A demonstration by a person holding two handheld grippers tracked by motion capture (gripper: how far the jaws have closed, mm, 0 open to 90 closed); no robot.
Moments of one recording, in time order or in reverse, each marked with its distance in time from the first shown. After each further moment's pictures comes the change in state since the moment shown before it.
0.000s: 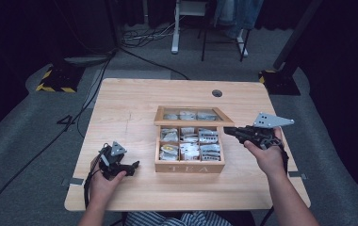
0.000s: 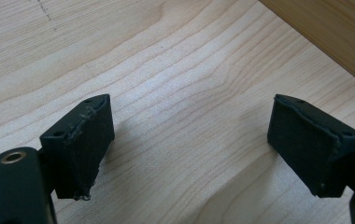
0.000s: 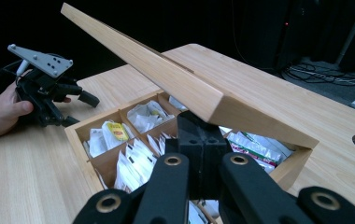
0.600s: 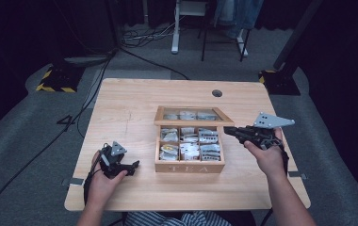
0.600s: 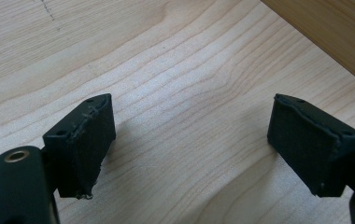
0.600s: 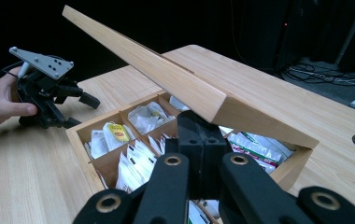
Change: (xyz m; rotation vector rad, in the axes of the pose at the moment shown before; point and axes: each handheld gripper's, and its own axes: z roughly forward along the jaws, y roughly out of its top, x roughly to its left) left arm -0.001 0.000 0.000 0.000 0.012 -0.006; right arm 0.002 0.000 -0.001 -0.005 -0.001 0.003
